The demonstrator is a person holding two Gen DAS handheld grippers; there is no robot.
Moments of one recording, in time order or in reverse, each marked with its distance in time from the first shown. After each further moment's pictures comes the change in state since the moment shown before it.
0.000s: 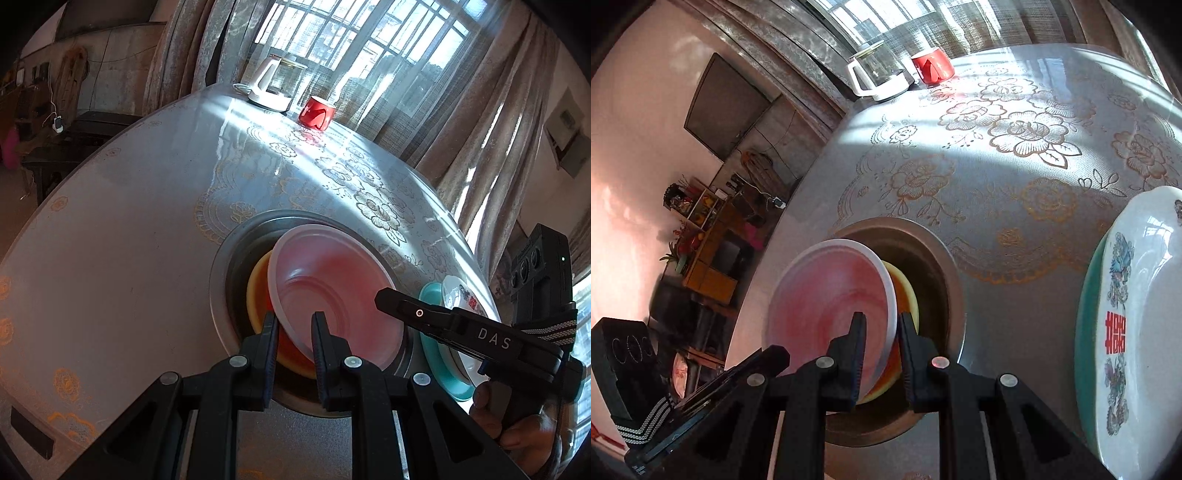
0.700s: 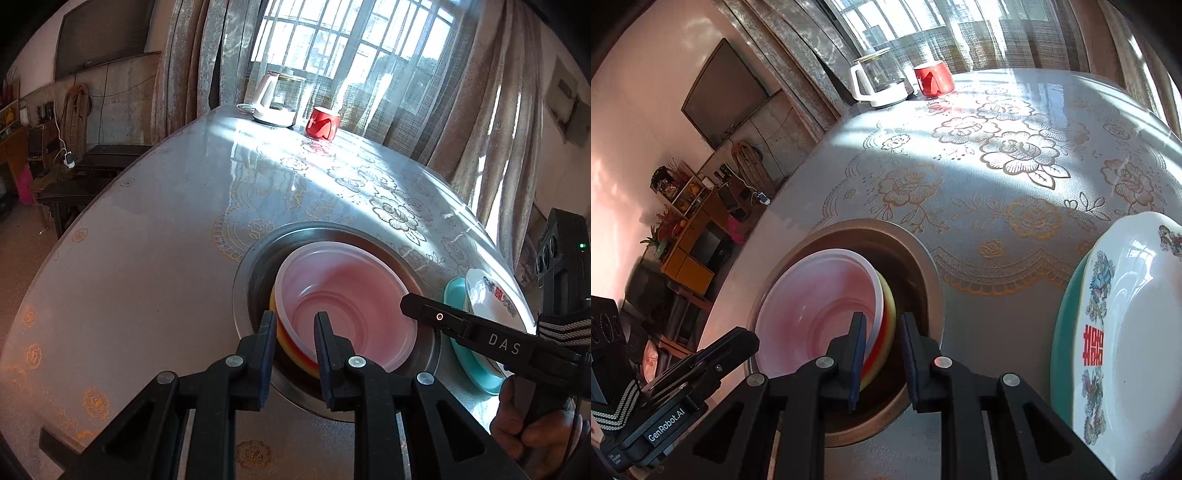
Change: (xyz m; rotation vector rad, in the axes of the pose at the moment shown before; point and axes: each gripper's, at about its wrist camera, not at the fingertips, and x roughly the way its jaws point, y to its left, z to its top) left arm -0.003 -0.004 -0.002 0.112 -0.065 0.104; right arm -0.002 0.006 -0.005 -0.105 -0.036 -0.102
